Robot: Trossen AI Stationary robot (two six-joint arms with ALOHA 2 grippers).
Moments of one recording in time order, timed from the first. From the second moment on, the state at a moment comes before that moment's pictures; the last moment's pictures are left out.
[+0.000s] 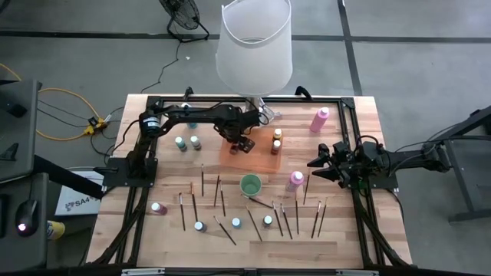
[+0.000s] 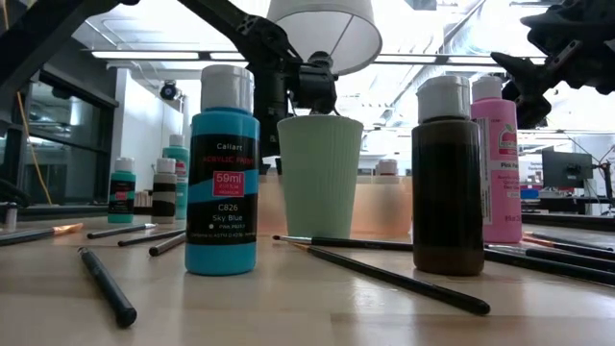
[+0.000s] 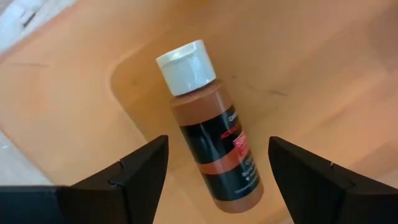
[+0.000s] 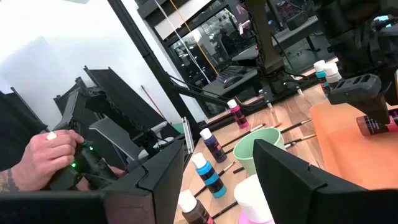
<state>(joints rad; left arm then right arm) 0.32 2.05 1.60 -0.95 -0.04 -0.58 0.03 0.18 0.01 0.29 -0.19 0.57</state>
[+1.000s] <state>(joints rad) 0.31 2.08 1.58 -0.86 0.02 -0.55 0.03 0.18 0.01 0.29 -0.19 0.57</state>
